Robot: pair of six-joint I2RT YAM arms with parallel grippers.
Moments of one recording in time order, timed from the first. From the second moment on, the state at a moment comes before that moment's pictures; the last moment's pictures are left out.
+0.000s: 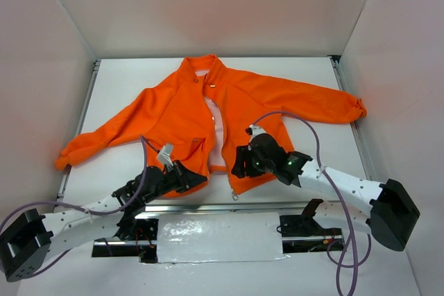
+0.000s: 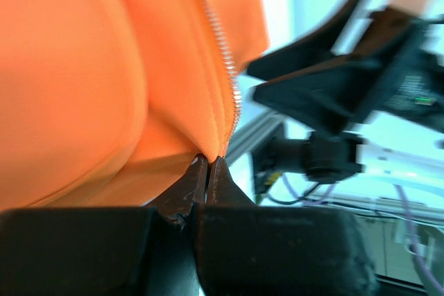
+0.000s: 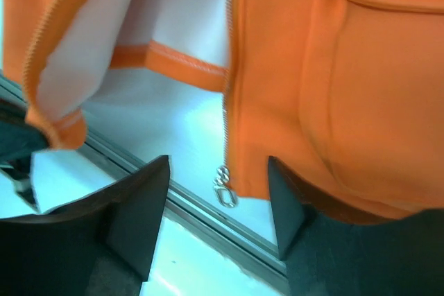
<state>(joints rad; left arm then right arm) -0.87 0.76 0.10 0.40 0.03 -1.19 0.83 1.10 0.60 -0.27 -0.02 0.65</state>
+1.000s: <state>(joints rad) -0.90 0.71 0.11 0.25 -0.01 -1.18 1.02 1.42 0.74 -0.47 0.12 0.58</state>
